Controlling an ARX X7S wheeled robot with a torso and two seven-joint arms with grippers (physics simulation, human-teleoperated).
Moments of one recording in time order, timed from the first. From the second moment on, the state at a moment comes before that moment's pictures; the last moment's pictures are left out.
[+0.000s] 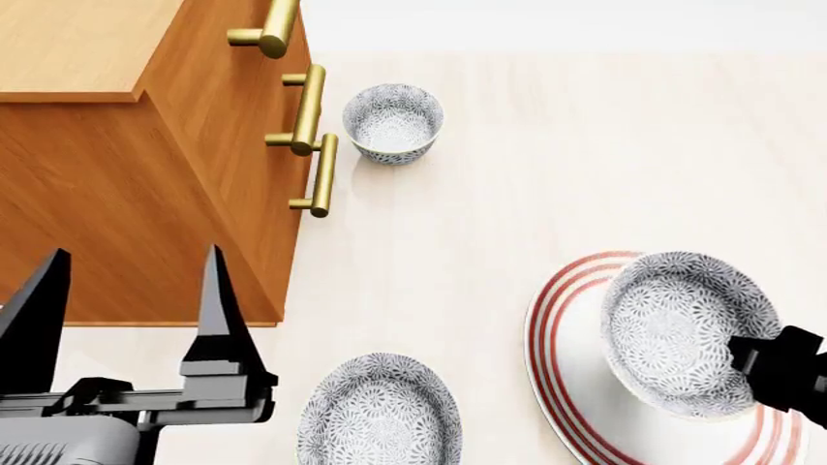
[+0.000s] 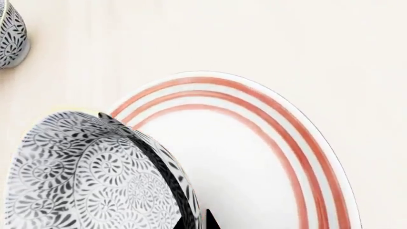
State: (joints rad) left arm -0.84 -1.15 1.40 1.00 -0.55 0.11 -1.46; right arm 0.14 1.03 0.49 -0.27 2.08 1.11 0.82
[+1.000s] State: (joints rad) left arm -0.82 -1.14 1.38 1.00 -0.55 0.10 -1.44; right arm 0.15 0.98 0.58 -0.37 1.88 1.07 0.76
